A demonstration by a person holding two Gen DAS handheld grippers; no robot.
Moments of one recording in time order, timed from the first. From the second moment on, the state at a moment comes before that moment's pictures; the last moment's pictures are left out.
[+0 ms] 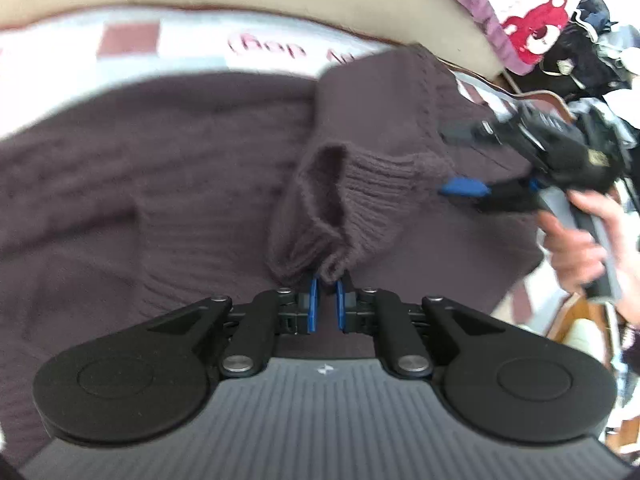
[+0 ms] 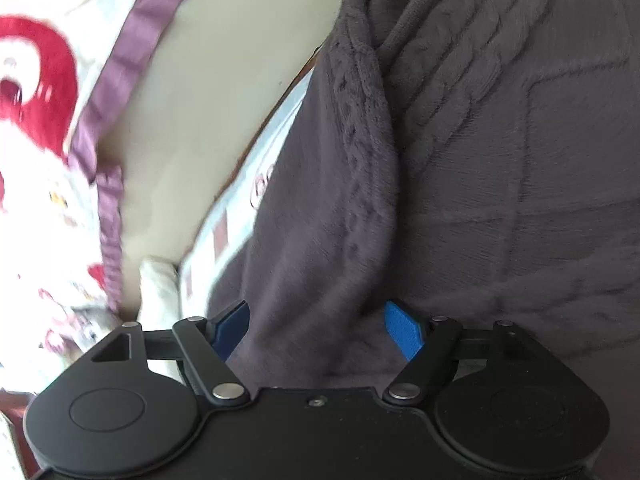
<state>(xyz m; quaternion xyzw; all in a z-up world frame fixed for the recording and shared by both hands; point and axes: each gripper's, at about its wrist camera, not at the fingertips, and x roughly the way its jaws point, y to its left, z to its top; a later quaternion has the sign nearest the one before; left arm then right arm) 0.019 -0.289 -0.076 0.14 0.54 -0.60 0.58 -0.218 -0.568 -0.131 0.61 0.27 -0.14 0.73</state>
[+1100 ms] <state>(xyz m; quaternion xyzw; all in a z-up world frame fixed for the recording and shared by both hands) 0.084 -0.245 -0.044 0.08 0.51 -0.54 0.67 -0.246 -0.447 -0.091 0.35 0.40 -0.23 0.81</state>
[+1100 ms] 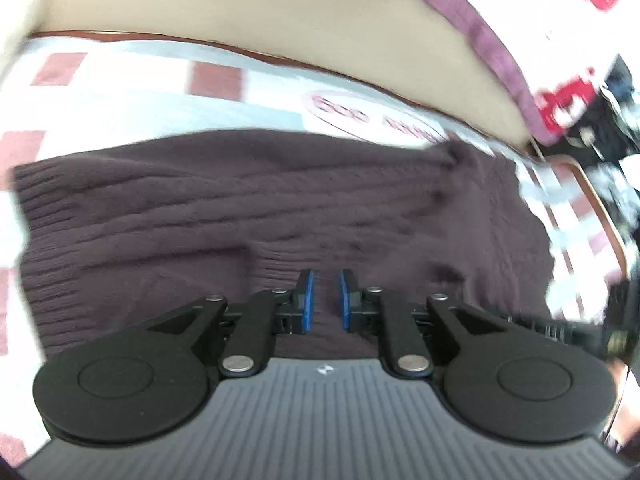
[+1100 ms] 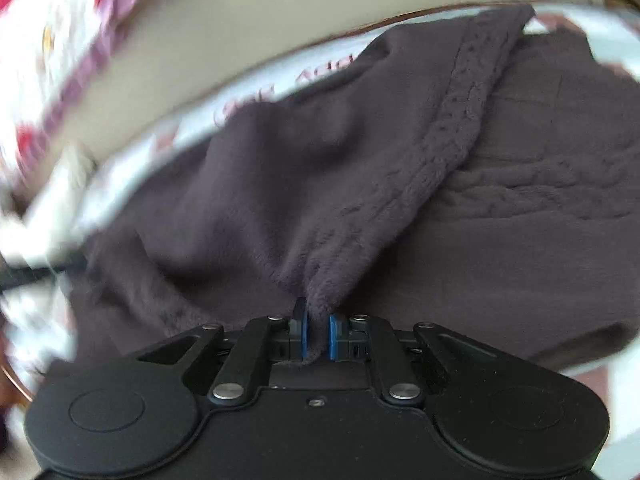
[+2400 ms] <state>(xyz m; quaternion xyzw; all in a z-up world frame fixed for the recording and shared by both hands) 0.026 -0.291 -0.036 0.19 0.31 -0.57 0.74 -0.191 -0.435 -0.048 0.08 0.35 -0.11 0.93</state>
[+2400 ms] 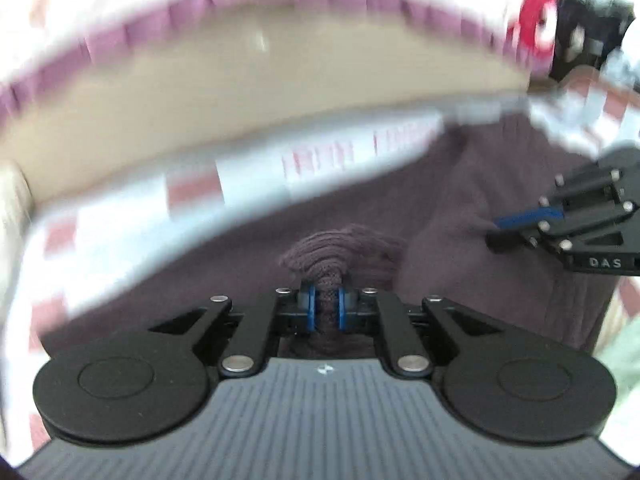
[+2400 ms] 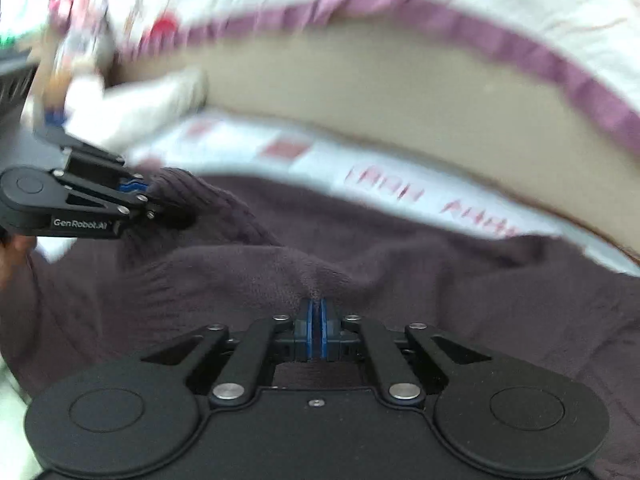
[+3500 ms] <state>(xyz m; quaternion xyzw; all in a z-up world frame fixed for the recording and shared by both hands) 0.056 -0.315 -0.087 0.11 0.45 -0.56 0.69 -0.383 -0.494 -0.087 0.19 0.41 -0.34 0.83</state>
